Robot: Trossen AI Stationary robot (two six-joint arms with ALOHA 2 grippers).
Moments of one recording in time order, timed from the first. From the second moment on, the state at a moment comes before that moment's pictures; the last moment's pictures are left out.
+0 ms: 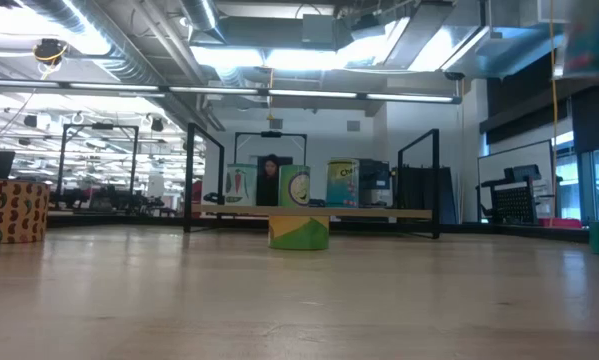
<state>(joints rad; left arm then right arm) 0.22 1.62 2.36 -1.57 0.04 -0.12 0.46 1.26 1.46 -1.48 -0.04 0.91</state>
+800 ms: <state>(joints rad) 0.22 1.62 2.36 -1.57 0.03 -0.12 -0.22 1.61 1.99 -1.57 0.11 0.25</state>
